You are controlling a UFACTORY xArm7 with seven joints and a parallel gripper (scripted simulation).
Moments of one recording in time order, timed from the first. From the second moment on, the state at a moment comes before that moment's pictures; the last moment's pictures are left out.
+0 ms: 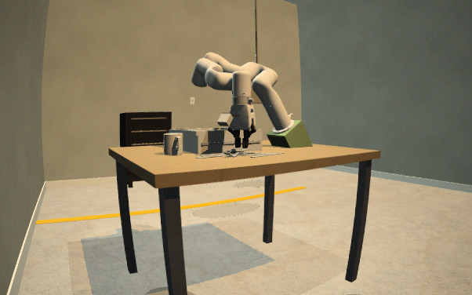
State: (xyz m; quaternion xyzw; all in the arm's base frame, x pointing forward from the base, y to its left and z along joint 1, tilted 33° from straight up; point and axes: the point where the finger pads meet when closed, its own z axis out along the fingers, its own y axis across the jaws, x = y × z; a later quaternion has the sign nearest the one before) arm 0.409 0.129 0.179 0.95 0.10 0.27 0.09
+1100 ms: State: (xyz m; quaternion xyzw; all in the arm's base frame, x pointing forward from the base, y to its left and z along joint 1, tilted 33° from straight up) arm 0.415 0.128 0.168 0.95 0.10 0.27 0.09
